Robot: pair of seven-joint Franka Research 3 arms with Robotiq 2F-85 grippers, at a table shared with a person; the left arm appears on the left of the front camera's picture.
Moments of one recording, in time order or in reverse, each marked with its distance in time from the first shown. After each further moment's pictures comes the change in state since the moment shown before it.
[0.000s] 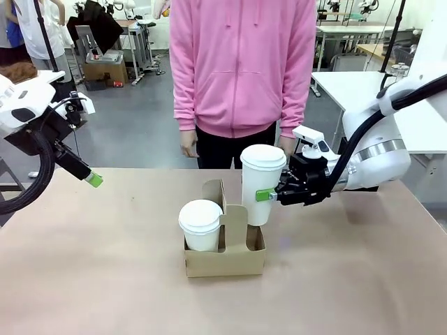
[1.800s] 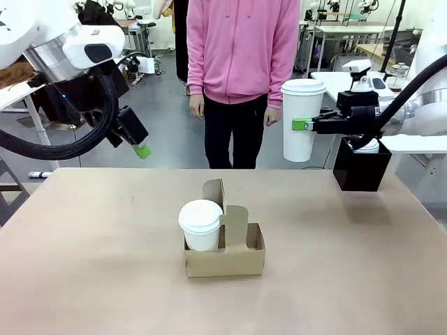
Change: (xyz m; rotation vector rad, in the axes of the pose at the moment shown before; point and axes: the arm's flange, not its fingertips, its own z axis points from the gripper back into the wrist) left arm 0.122 -0.104 0.030 0.052 0.156 0.158; right arm 0.134 0.005 0.108 -0.360 0.047 -0.058
